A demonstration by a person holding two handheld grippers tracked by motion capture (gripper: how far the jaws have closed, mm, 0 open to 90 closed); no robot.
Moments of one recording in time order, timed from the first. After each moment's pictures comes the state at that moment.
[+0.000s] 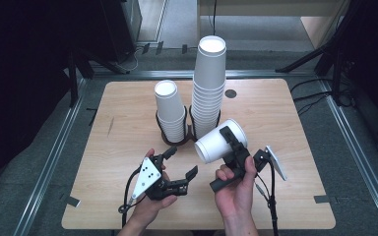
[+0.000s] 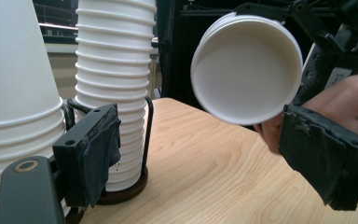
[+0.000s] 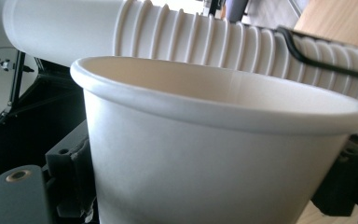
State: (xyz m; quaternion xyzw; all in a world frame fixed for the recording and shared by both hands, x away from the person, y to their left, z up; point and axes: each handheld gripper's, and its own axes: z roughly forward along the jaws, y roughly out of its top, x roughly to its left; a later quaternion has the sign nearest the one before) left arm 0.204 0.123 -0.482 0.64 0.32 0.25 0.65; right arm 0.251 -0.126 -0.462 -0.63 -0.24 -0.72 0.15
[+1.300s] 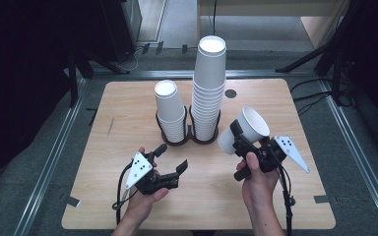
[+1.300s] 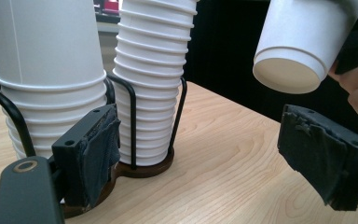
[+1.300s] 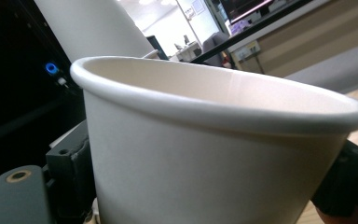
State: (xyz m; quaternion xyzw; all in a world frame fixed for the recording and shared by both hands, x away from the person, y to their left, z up) left arm 0.218 0.146 -0.488 0.64 0.37 0.24 0.63; right arm 0.258 -0.152 -0.427 -0.54 -0.44 -0.67 -0.24
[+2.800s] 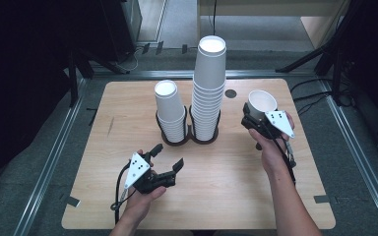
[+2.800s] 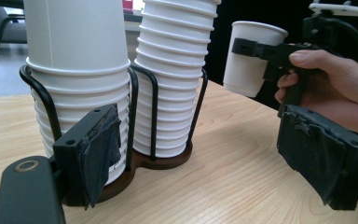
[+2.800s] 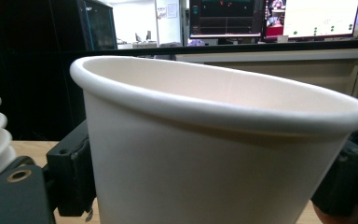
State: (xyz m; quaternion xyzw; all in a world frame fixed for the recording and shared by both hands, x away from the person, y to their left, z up) left arm 0.221 0.153 -0.500 0.64 0.38 0.26 0.61; right arm 0.380 -0.192 -0.493 -0.48 -0.53 -0.55 -0.43
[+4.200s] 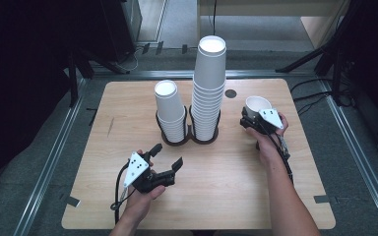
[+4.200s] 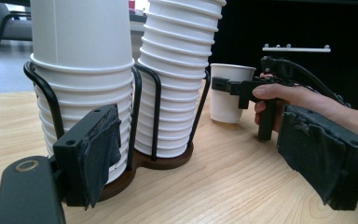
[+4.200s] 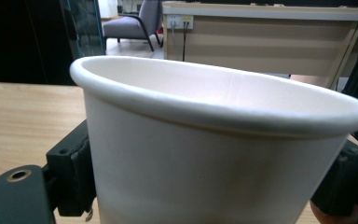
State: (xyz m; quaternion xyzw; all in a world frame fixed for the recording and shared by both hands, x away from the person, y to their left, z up) left arm 0.223 0.155 -0.501 0.63 0.39 0.26 0.62; right arm 0.423 -0.197 -0.543 -0.51 -0.58 -0.48 -0.42
